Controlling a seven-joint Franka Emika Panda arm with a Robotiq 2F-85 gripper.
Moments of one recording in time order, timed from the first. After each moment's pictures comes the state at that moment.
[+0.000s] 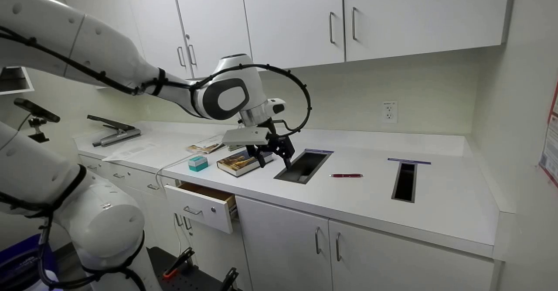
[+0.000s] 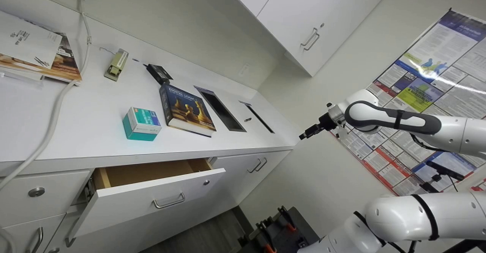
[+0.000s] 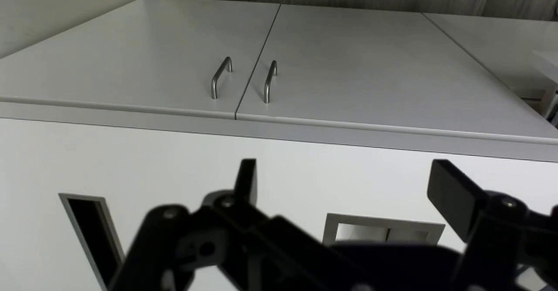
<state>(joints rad) -0.15 -0.56 -0.34 -2.64 -0.22 2.37 -0.37</state>
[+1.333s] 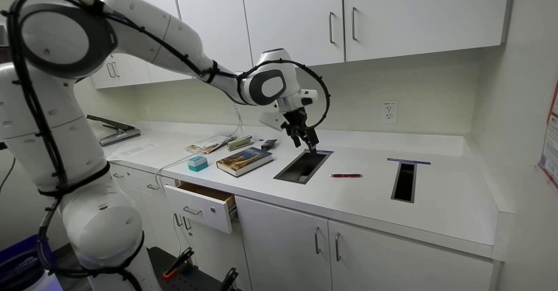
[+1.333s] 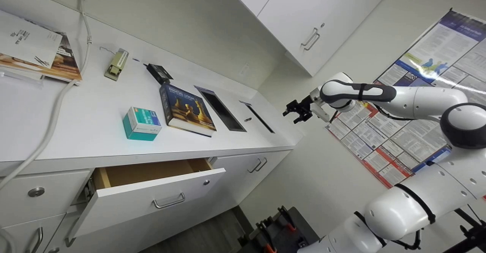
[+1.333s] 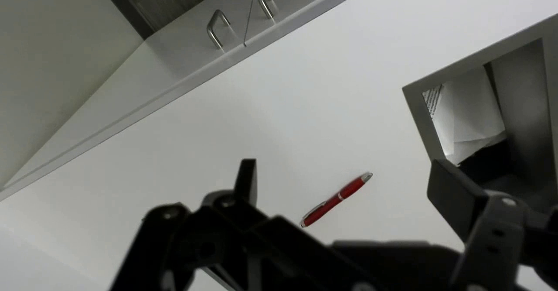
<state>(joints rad) -0.20 -0.11 -0.24 -2.24 -0.05 2.40 0.12</state>
